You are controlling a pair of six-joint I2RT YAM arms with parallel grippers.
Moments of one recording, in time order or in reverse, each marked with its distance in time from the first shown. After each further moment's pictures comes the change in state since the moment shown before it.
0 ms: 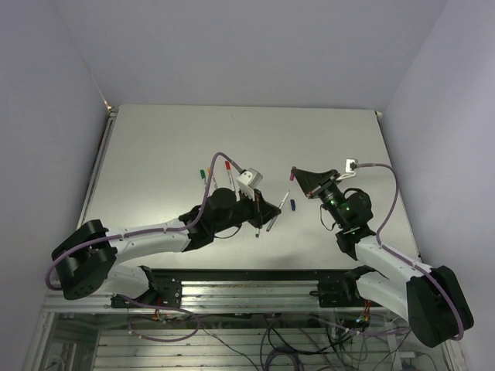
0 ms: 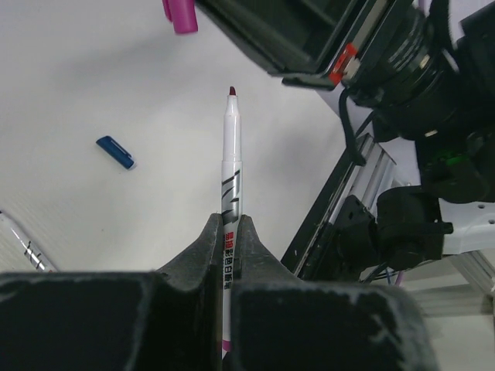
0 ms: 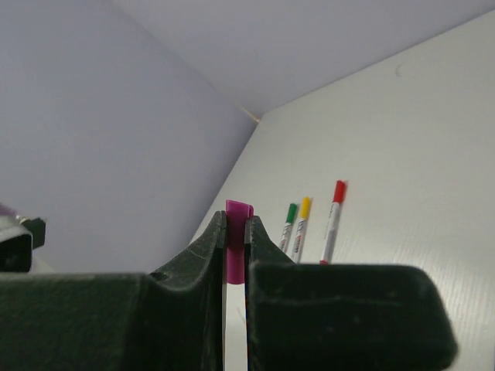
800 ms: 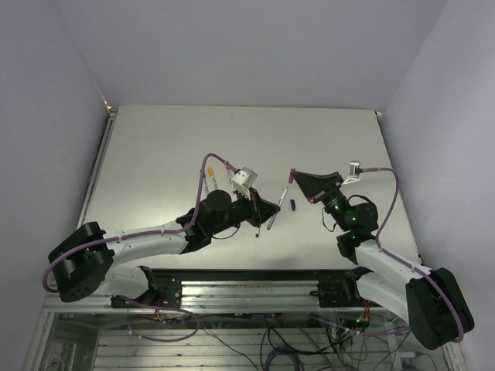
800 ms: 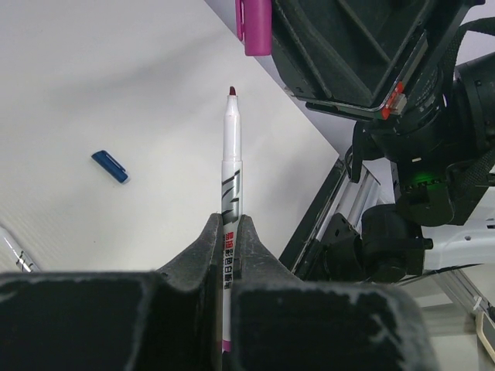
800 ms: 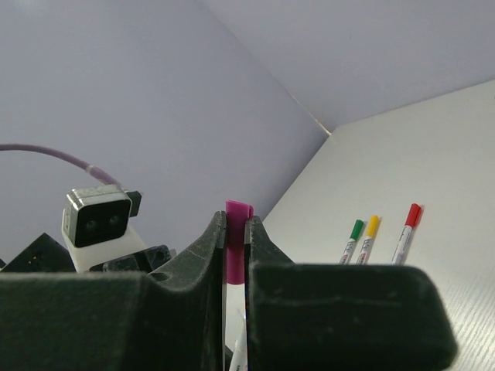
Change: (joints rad) left arm 0.000 -0.032 -0.043 0.089 -0.032 -0.045; right arm 0.000 -0.003 -0.067 0.273 -0.138 0.102
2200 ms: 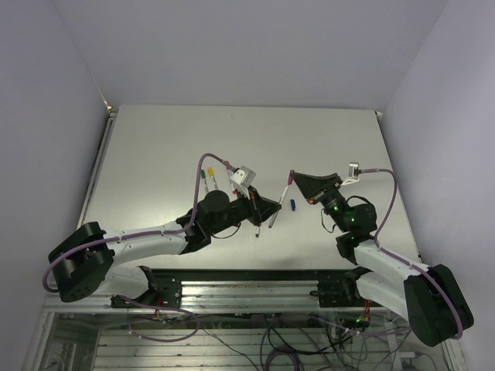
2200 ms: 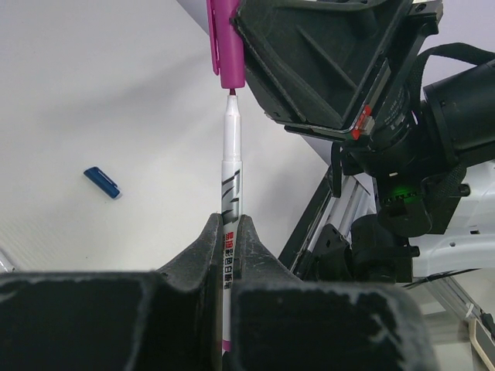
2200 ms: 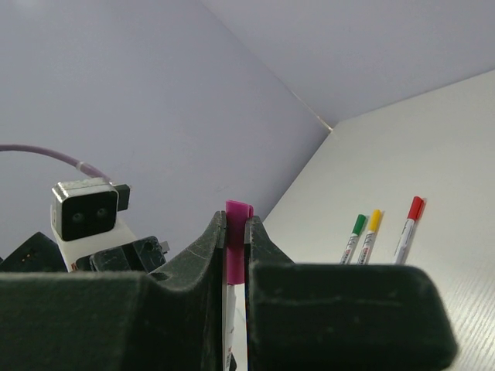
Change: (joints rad) left arm 0.000 -0.001 -0.008 0.058 0.000 -0.004; right arm 0.007 0.018 -0.016 0.027 0.006 0.017
